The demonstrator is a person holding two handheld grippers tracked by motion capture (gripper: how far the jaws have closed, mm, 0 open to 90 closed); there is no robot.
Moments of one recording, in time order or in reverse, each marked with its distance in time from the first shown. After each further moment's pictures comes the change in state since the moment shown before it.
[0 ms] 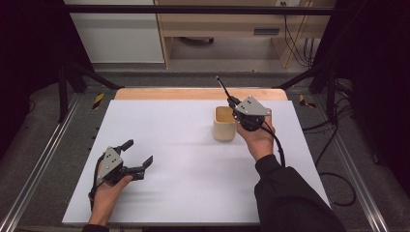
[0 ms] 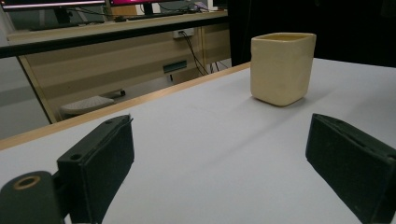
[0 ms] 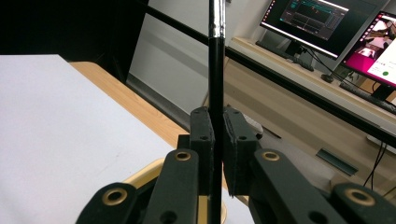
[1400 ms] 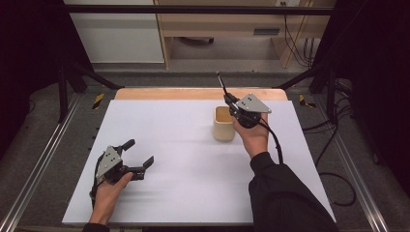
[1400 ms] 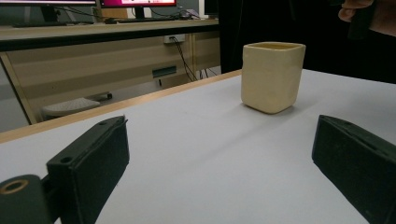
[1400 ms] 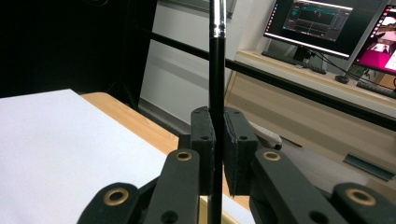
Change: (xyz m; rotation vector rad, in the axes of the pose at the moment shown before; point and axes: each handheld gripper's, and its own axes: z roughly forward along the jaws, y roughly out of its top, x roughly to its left) left arm 0.004 -0.005 0.004 -0.032 -0.047 -0.050; right arm 0.000 -0.005 0.016 -0.083 0.029 0.131
